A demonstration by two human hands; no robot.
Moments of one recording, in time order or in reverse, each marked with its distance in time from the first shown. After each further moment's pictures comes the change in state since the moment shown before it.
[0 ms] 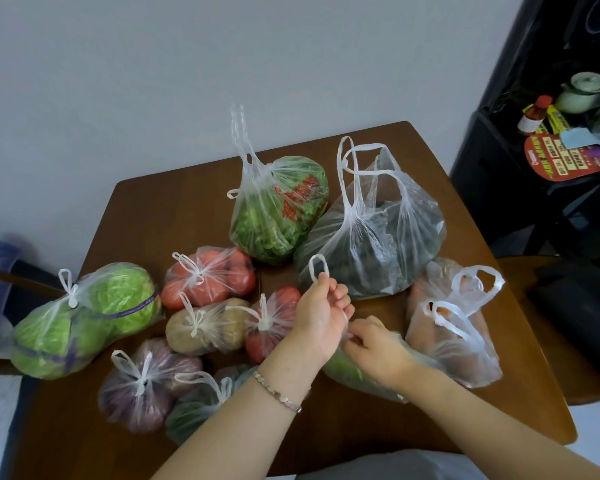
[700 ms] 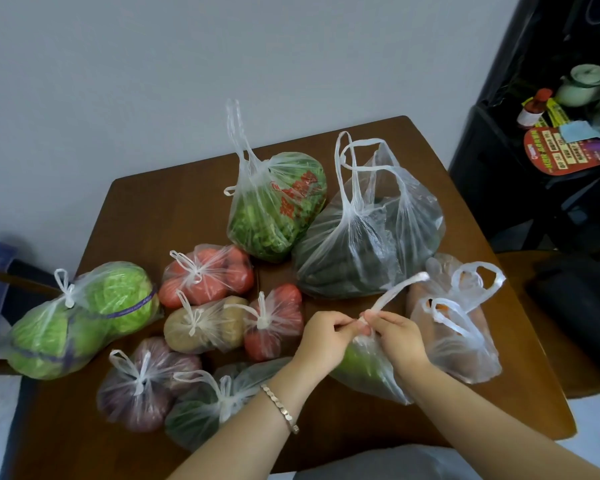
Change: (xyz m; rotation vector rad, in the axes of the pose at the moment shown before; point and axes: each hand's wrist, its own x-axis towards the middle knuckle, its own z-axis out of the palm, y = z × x) left_hand -0.009 -0.026 -0.037 1.282 -0.101 0.268; right_hand 0.002 0.010 0.000 1.035 0.386 0.523
